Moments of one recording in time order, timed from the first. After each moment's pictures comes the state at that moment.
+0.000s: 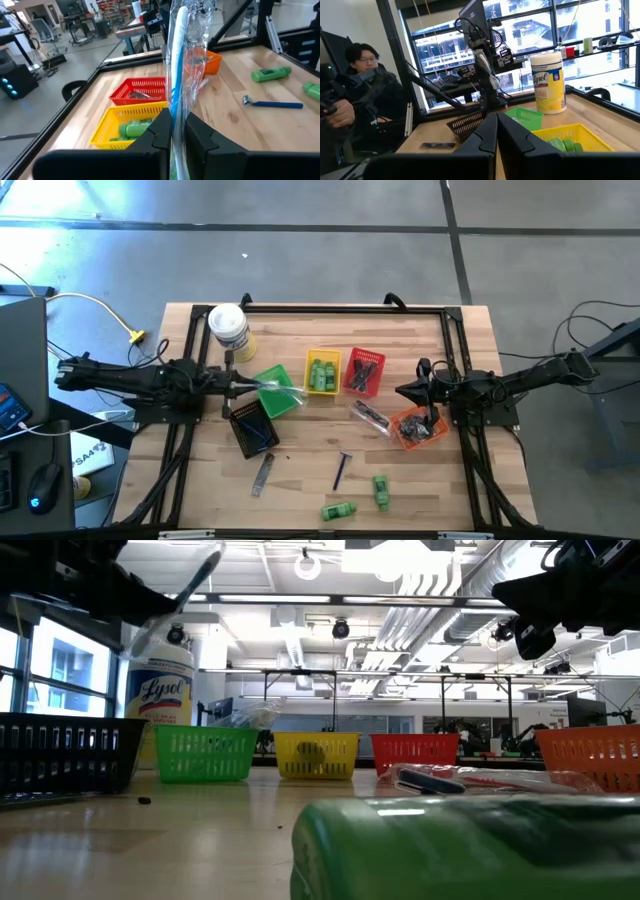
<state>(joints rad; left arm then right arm) -0.07 0.39 0.26 0.04 -0.14 0.17 0.19 0.45 0.01 0.59 0.21 0.18</state>
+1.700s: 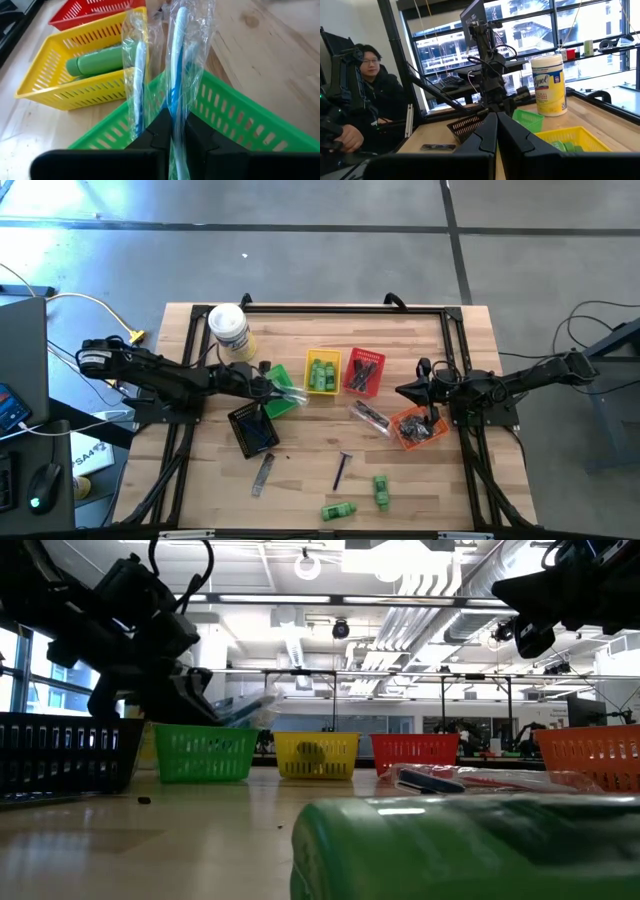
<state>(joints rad) 0.11 1.25 0.26 0.52 0.08 0.34 0.19 0.46 0.01 0.61 0.21 0.17</state>
